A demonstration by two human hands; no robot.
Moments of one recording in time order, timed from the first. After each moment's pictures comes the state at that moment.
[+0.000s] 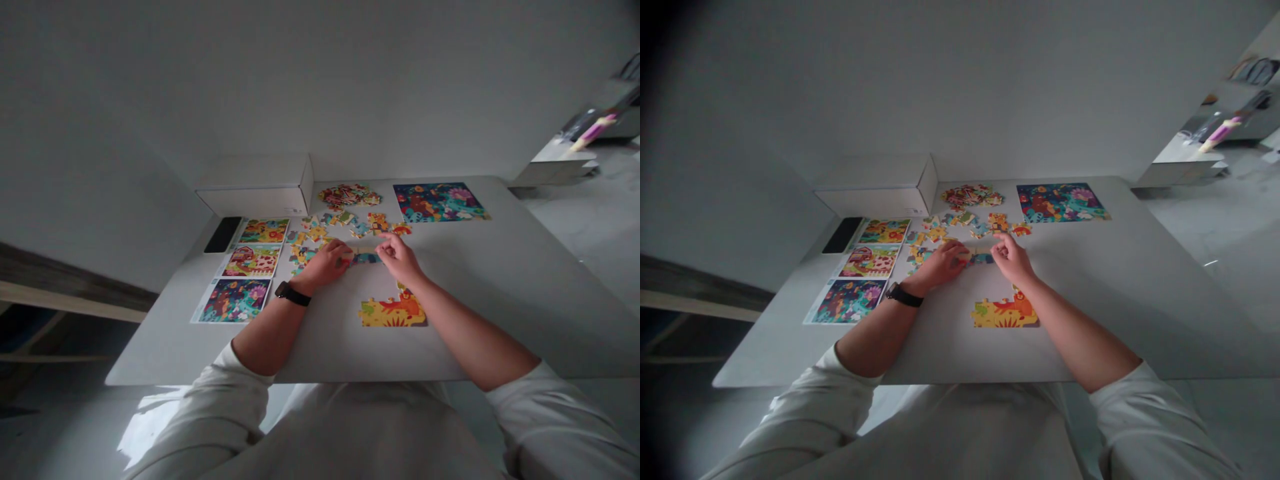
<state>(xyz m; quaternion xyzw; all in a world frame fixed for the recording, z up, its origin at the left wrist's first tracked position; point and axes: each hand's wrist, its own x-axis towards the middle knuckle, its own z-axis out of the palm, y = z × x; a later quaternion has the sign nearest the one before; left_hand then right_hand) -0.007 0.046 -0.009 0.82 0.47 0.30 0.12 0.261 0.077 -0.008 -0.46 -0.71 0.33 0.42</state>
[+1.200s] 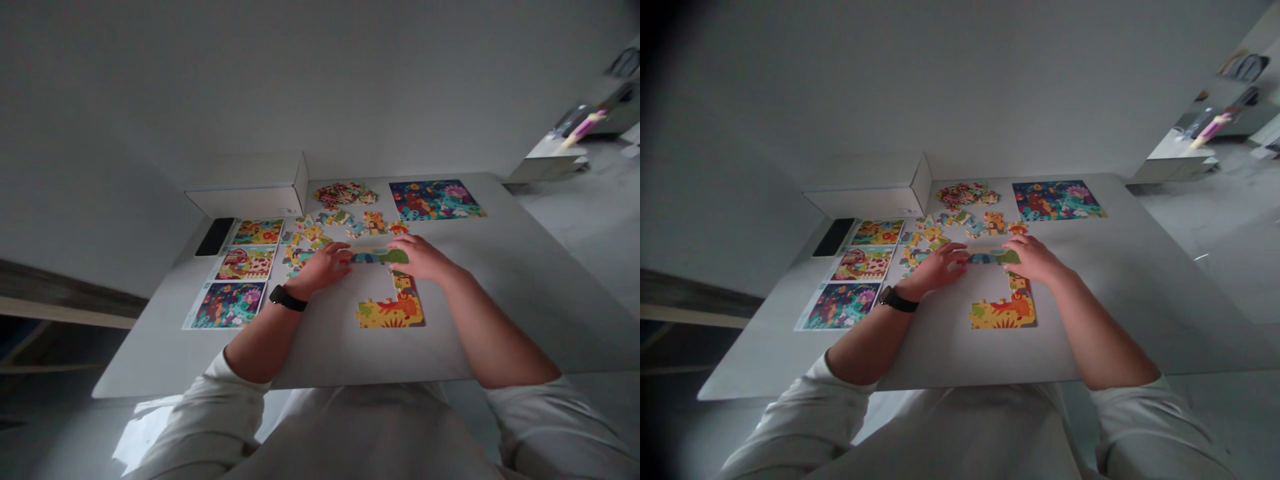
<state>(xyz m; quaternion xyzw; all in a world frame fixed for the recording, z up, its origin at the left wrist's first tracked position) -0.005 0.040 0.005 0.86 0.44 0.24 0.11 0.327 0.090 0.030 -0.41 -0.88 0.14 0.18</state>
